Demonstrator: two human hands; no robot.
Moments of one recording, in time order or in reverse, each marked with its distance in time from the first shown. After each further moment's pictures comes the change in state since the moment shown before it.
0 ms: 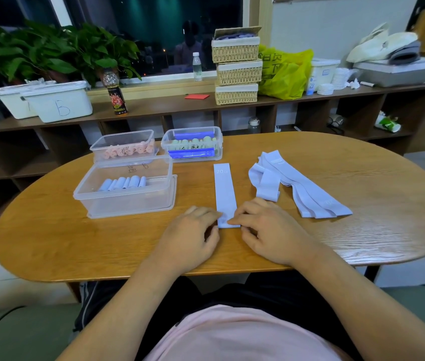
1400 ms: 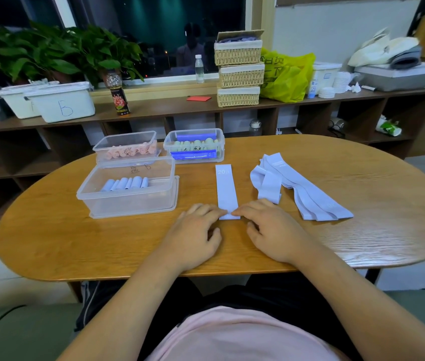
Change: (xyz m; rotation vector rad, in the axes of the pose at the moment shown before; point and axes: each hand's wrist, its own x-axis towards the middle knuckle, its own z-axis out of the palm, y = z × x) left_hand 0.009 -0.004 0.002 -0.033 -0.064 -0.014; right_hand 0.005 0.003 -0.001 0.082 -0.017 0.143
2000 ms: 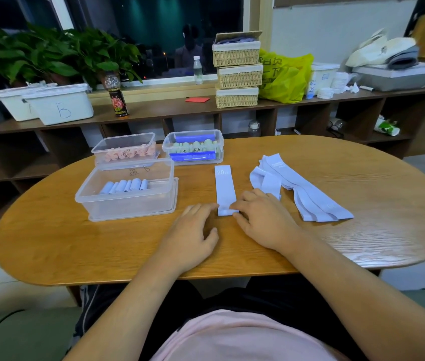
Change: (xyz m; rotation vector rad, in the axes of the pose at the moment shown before) left_hand -0.002 -0.001 -0.003 -0.127 0.083 -0.073; right_hand 0.035 0.001 0.006 -0.240 0.015 0.035
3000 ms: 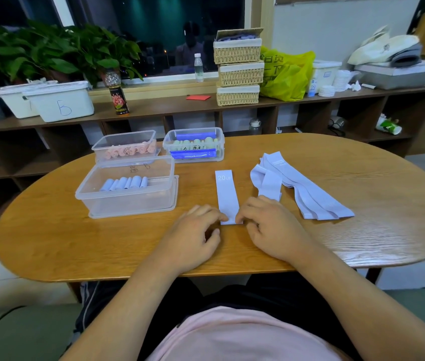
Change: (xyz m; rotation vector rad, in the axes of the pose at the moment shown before) left_hand -0.003 -0.001 0.001 0.031 -0.045 0.144; right_hand -0.030 -0.001 -0.007 0.179 0.056 -0.050
